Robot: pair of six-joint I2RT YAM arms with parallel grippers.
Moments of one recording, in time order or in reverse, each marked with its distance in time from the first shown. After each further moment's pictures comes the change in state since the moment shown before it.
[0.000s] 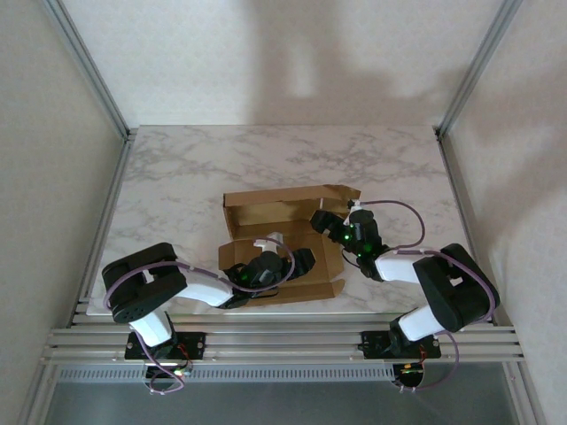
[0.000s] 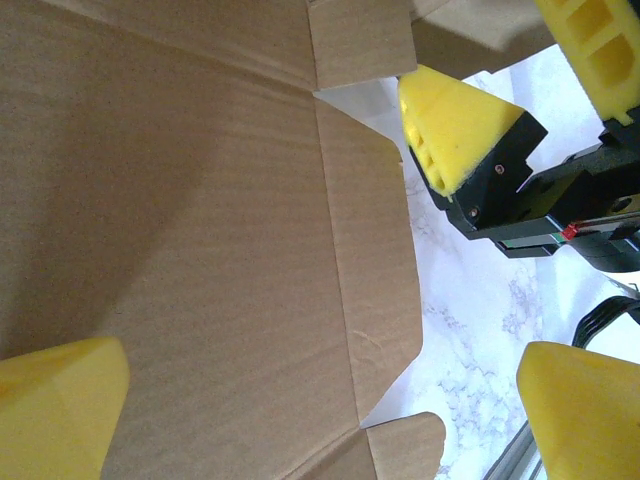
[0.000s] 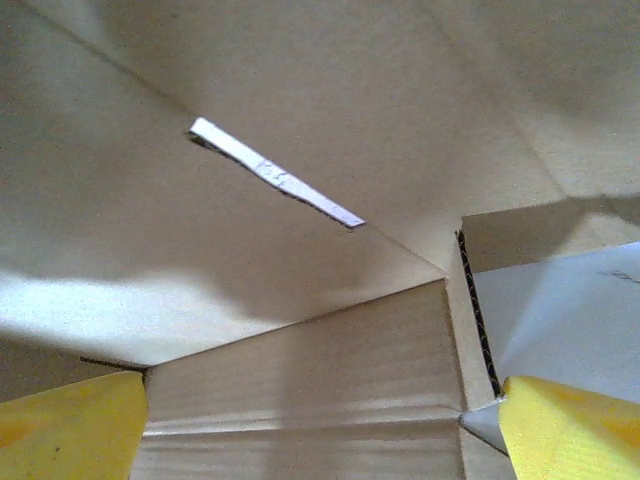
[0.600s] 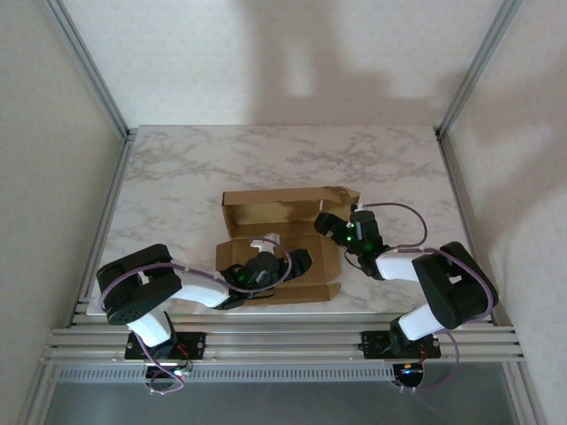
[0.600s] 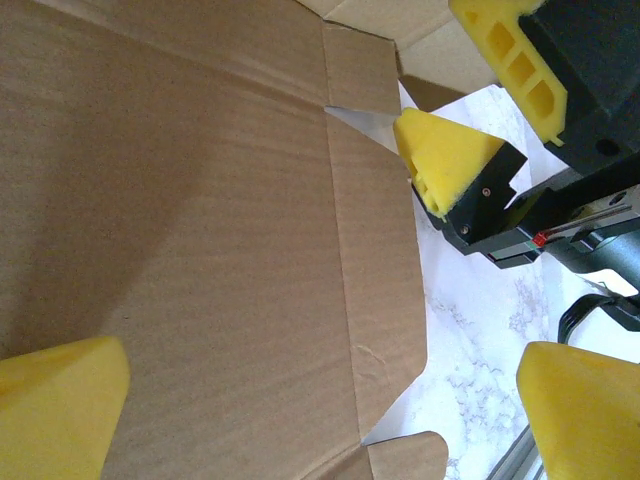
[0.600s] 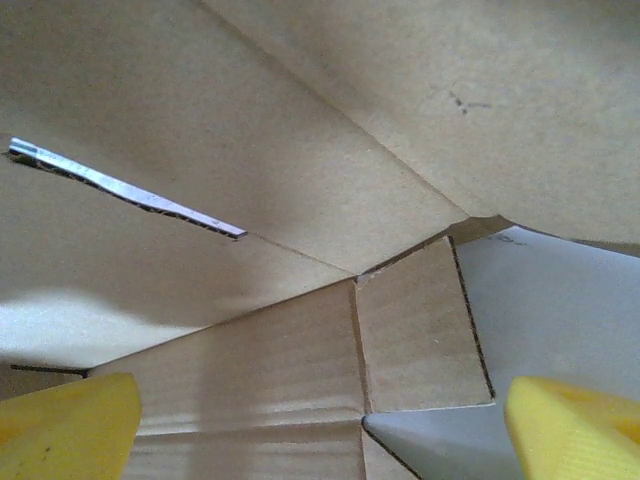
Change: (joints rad) left arm 0.006 -0.033 -0.029 -0.014 -0.001 0.001; right arm -0.027 0.016 0.000 -0.078 0.024 0.011
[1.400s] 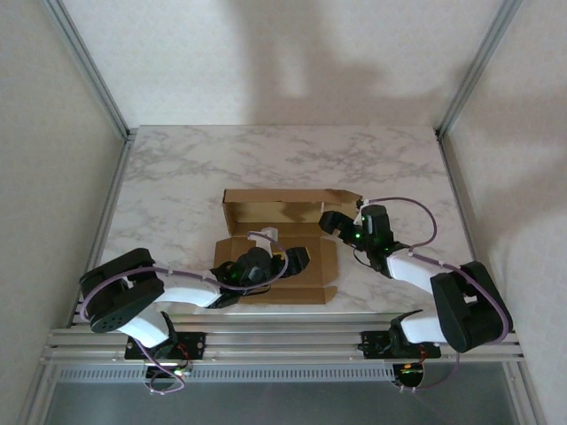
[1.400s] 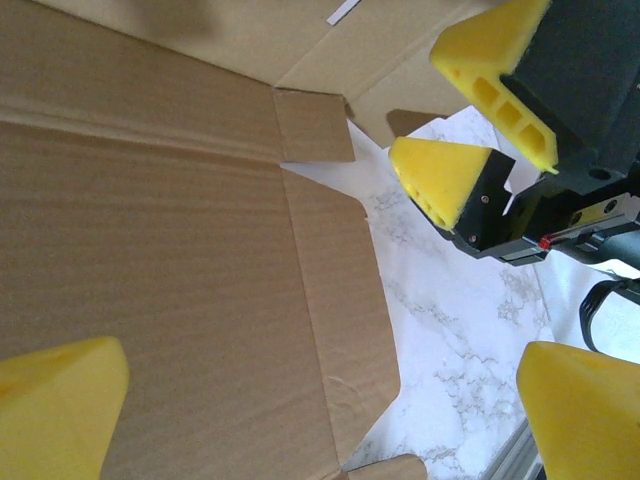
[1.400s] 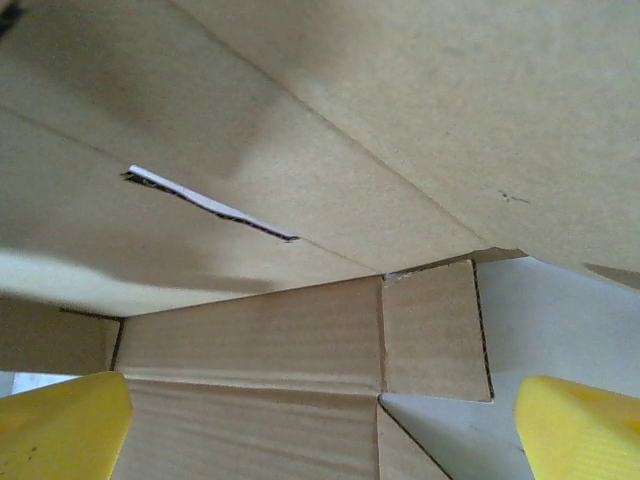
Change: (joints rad) left arm 0.031 -0.098 -0.022 -0.010 0.026 0.156; right arm -0.078 -0.147 0.034 -0.220 -0.123 -0.076
